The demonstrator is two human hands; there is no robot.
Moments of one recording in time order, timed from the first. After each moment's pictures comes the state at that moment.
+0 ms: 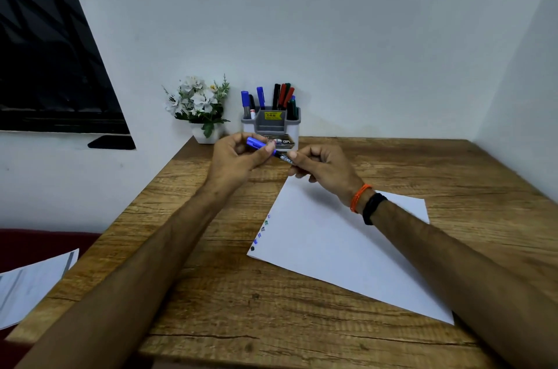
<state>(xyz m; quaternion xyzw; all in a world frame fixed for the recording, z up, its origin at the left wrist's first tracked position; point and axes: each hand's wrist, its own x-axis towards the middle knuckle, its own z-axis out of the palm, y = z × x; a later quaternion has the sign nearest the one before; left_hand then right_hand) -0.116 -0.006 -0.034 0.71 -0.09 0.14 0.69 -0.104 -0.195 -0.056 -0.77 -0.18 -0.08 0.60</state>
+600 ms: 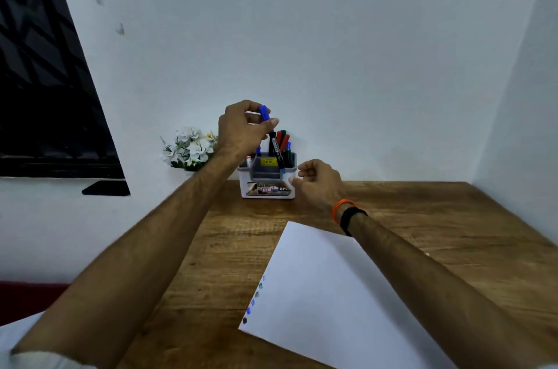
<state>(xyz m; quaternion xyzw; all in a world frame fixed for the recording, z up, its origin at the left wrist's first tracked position) -0.018 -0.027 0.071 0.79 -0.10 0.28 0.53 -0.030 -0.192 -0.028 -0.85 -0.03 -0.19 0.49</state>
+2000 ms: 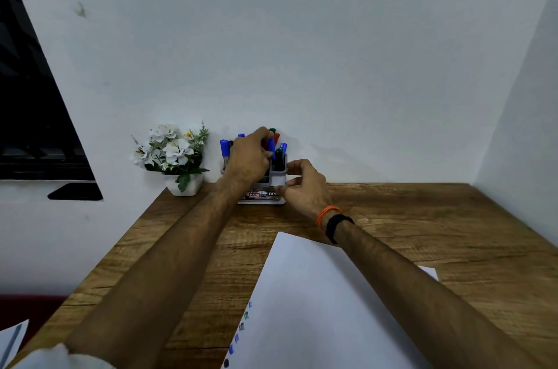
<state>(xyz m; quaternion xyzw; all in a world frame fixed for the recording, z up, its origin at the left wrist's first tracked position) 0.043 -0.050 0.007 0.90 -0.14 0.25 0.33 0.001 -0.183 -0.039 -0.85 -0.04 -0.16 0.49</state>
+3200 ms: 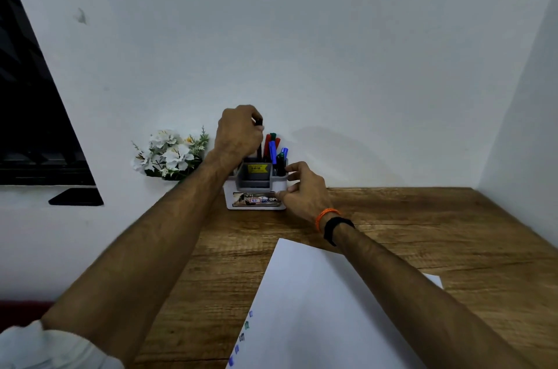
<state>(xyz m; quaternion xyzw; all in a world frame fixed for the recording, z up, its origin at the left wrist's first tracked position) 0.058 -0.041 0.060 0.89 -0.08 0.32 0.31 0.010 -0.185 -0.039 -0.88 -0.06 -0.16 0.45</state>
